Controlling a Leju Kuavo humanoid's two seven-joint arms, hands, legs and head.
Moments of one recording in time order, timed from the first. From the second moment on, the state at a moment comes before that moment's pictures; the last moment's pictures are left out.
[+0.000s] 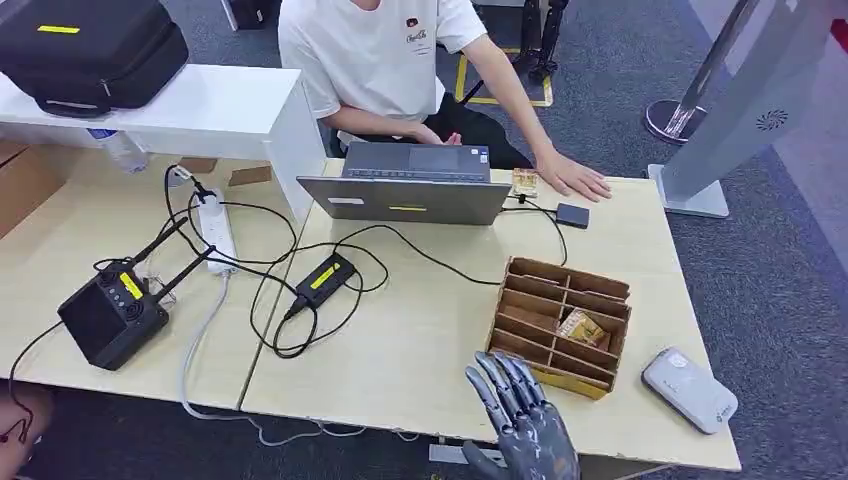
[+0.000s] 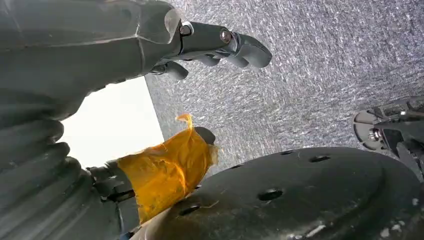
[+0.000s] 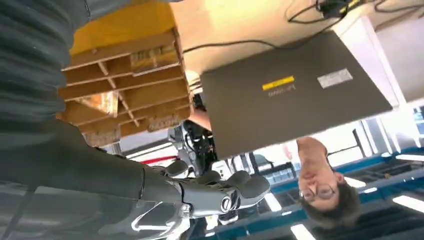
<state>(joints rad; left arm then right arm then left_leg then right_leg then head) -0.06 -0.23 1.17 -0.21 -1.44 0.02 0.13 0.07 -0.24 0.65 -1.60 1.24 -0.68 0.01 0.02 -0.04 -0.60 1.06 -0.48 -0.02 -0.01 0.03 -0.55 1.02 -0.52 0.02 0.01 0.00</state>
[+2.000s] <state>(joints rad) -0.06 -0.21 1.11 -0.21 -1.48 0.00 0.13 -0.15 -0.09 0.46 -1.16 1.26 -0.69 0.06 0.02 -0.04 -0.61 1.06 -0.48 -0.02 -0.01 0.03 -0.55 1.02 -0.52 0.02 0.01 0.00</state>
